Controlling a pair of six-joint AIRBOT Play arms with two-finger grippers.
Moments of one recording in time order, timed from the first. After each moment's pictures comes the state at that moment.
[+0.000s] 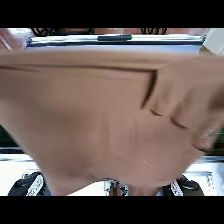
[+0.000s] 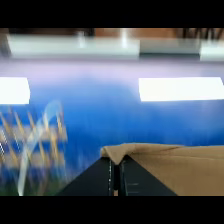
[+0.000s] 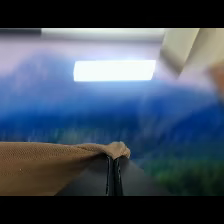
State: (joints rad) left arm 0.30 -0.77 1.71 1.23 -1.45 -1.41; right arm -0.20 -0.76 1.71 -1.54 1.49 1.41
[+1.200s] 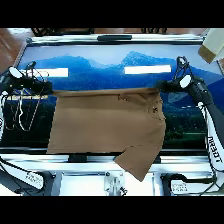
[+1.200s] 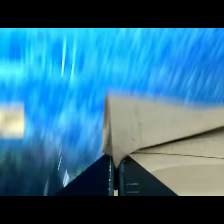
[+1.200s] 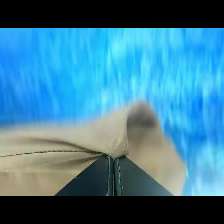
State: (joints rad) left arm 0.21 -1.79 1.60 1.26 -1.19 -1.34; right arm -0.02 -1.53 1.28 -1.33 0.80 1.56
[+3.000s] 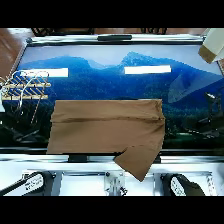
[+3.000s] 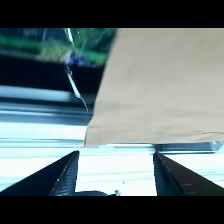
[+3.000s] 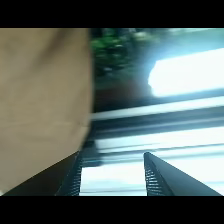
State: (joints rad) left arm 0.41 -1.19 0.83 1.32 -1.53 -1.36; right arm -0.33 -0.91 0.92 -1.40 1.55 1.43
